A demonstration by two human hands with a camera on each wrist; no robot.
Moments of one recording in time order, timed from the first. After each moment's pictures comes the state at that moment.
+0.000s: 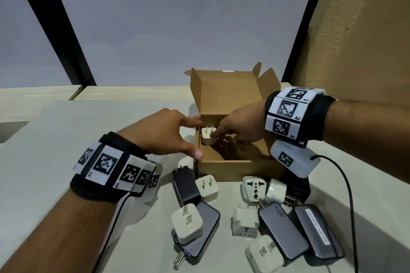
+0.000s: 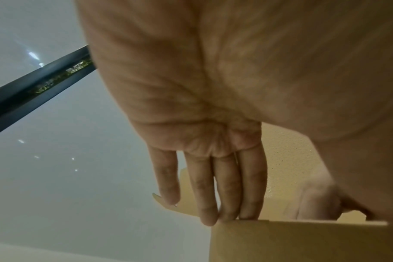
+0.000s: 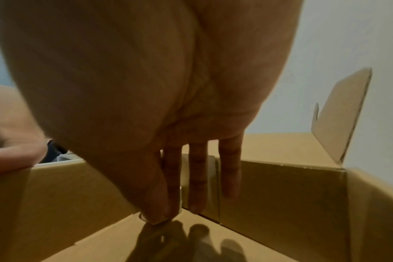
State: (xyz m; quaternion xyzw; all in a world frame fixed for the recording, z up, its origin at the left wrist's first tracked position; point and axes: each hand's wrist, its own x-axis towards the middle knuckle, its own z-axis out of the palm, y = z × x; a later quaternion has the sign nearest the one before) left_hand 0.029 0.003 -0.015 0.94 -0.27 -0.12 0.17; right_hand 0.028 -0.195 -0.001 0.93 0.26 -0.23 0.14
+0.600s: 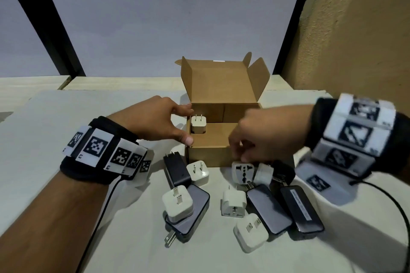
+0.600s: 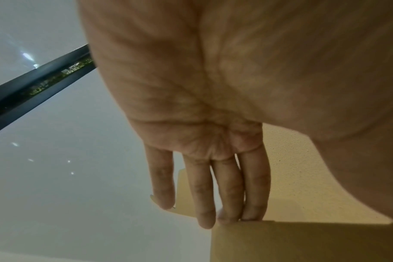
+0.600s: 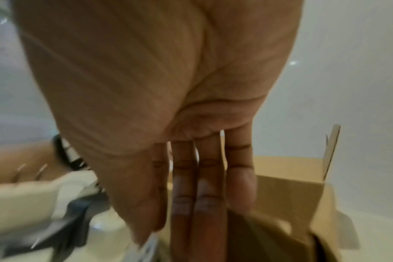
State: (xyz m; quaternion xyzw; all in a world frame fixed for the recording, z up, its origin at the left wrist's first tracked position) left_hand 0.025 0.002 -0.012 0.94 -0.28 -0.12 0.16; right_hand -0.066 -0.202 0.029 0.94 0.25 -0.20 0.08
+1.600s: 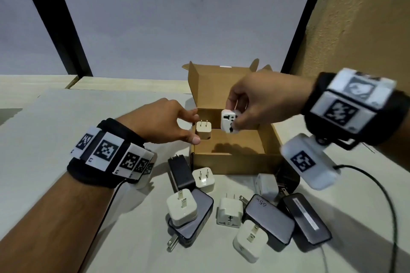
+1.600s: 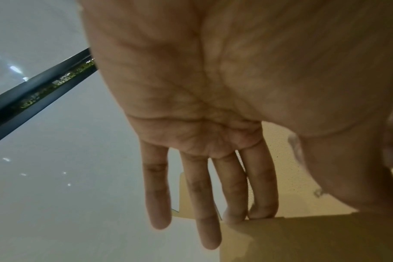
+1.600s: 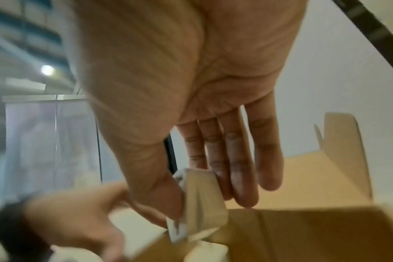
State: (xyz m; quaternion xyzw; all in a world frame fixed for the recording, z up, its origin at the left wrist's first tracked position) left_hand 0.022 0.001 -0.014 0.95 -0.26 -0.10 0.17; right_hand -0.031 -0.195 0.057 0.99 0.11 -0.09 -0.05
